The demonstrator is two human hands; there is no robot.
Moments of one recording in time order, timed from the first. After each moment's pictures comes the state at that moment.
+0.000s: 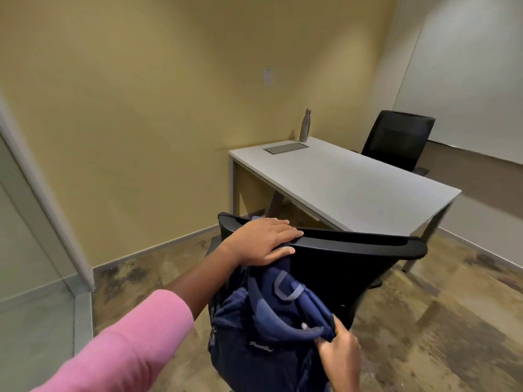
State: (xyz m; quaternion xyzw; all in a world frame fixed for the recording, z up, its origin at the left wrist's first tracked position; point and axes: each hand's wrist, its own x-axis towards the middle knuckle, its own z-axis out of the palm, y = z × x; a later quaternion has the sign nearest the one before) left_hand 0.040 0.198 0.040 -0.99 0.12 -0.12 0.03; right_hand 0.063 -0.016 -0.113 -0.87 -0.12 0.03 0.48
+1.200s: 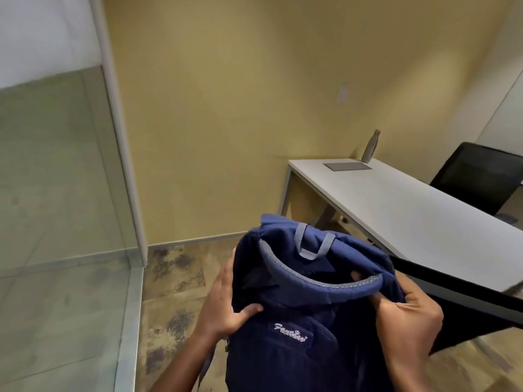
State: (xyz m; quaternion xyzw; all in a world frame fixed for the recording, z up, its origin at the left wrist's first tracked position) left_hand -0.143 0.273 -0.069 -0.82 -0.24 -0.37 -0.35; right_hand 0.006 0.088 0.032 -0.72 -0.26 -0.11 0.63
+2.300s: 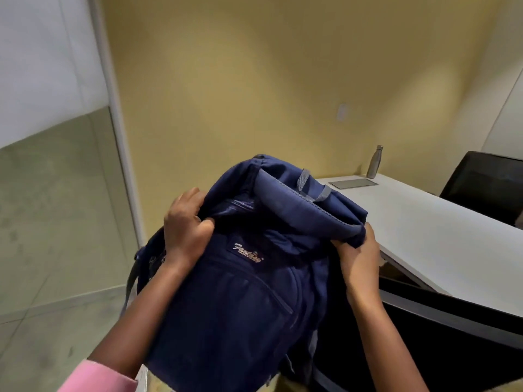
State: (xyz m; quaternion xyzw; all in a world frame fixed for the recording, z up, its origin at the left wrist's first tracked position) left_hand -0.150 0.369 0.103 -0.76 -0.28 -0.58 -0.11; right_hand 0.027 0.213 0.080 -0.64 -0.29 0.02 0.71
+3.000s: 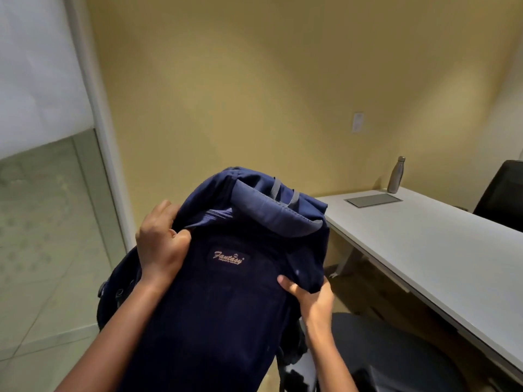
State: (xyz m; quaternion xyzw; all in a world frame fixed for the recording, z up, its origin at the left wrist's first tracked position) left_hand -0.083 0.507 0.110 -0.73 -0.35 -0.59 -0.05; right_hand 0.094 0.379 0.011 -0.61 -0.19 0.23 0.74
